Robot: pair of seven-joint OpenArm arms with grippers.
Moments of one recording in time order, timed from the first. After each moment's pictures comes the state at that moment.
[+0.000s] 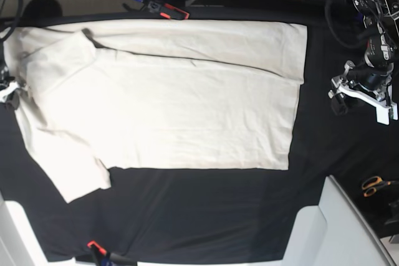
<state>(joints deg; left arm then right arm) 16.2 -17.1 -29.7 99.3 -34.2 -9.7 46.9 -6.6 25.3 24.3 66.1 24.3 31.1 -28.2</state>
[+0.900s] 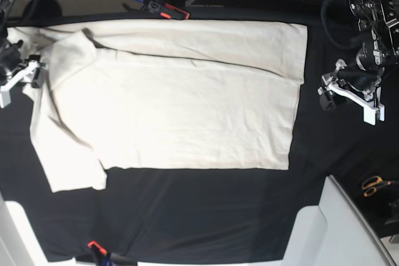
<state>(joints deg) 14.9 -19.0 -24.8 94.2 -34.2 -9.7 46.9 -14.2 18.7 24.3 78.3 24.1 25.5 -36.6</state>
